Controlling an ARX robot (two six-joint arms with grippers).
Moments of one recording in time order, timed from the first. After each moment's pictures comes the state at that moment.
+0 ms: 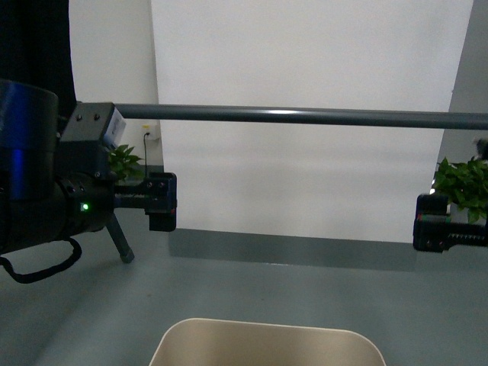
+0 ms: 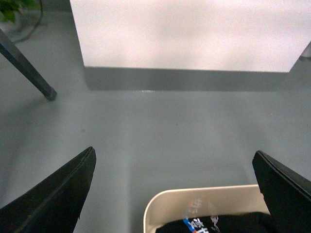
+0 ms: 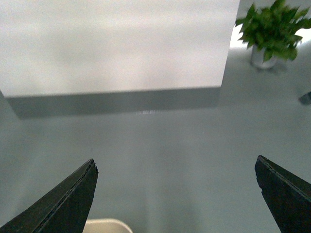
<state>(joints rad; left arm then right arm) -0.17 1.87 0.98 0.70 -0.01 -0.02 0.05 1.84 0.79 0.87 0.18 0.05</state>
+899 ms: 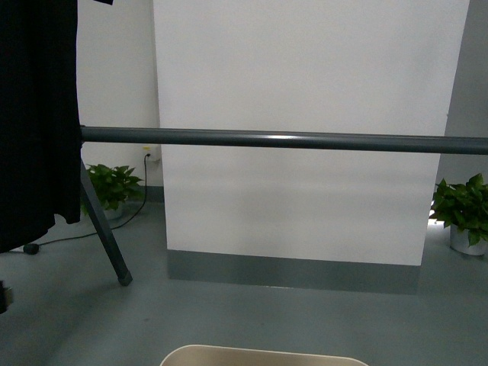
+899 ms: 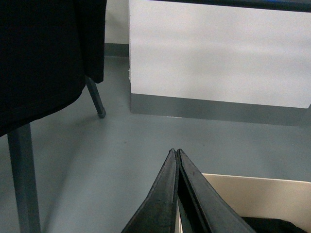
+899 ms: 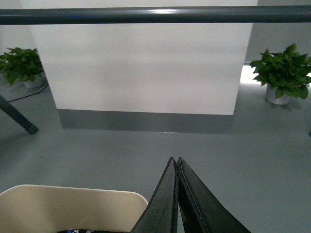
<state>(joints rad) -0.09 1.35 0.31 1.03 -0.09 0.00 0.01 1.29 0.24 1.03 0.01 0.00</state>
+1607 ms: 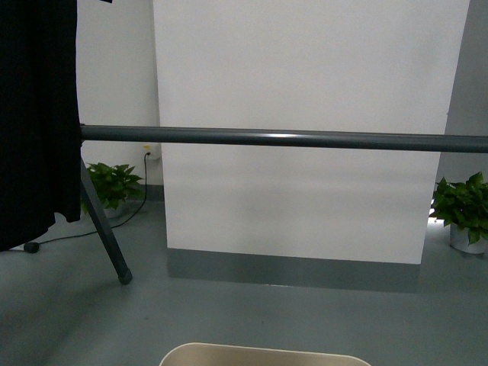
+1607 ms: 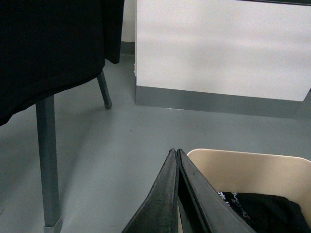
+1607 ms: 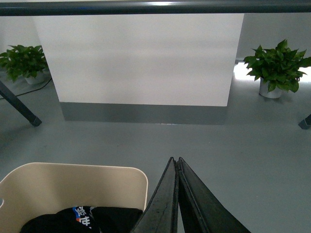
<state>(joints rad) 0.00 0.90 0.04 0.85 0.00 0.00 0.00 0.82 0.02 0.78 0.00 0.00</state>
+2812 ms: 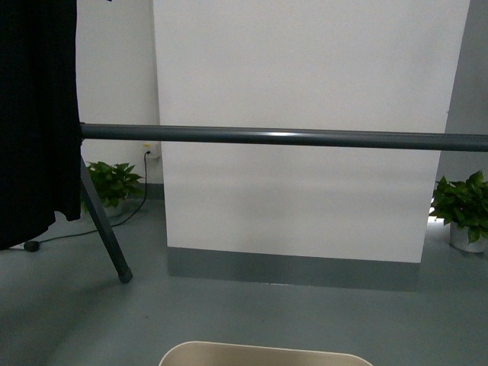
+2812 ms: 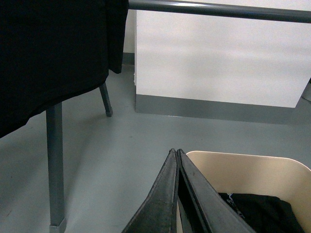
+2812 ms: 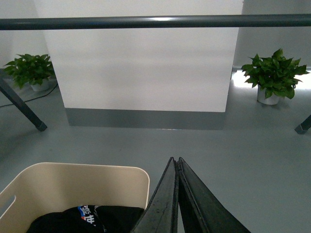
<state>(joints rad) 0.00 0.27 0.02 0.27 0.00 0.00 0.00 0.24 0.01 0.24 0.00 0.00</state>
